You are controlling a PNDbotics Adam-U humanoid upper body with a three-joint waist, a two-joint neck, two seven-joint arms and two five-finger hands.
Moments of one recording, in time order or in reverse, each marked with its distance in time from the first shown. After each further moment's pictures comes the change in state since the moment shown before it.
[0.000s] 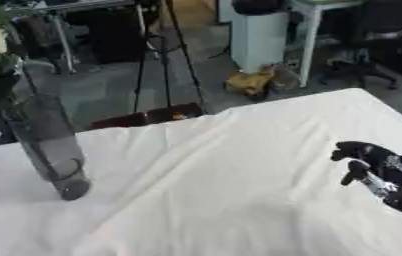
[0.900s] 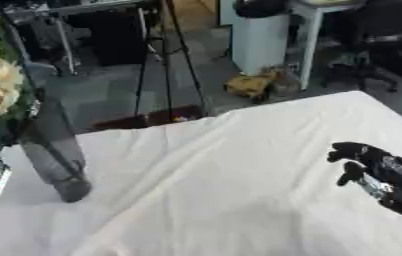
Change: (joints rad) left arm 0.107 -0.032 -0.053 -0.020 -0.060 -0.033 -0.177; right arm -0.001 0.008 -0.006 0.000 0.000 -0.001 -0.001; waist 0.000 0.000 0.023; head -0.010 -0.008
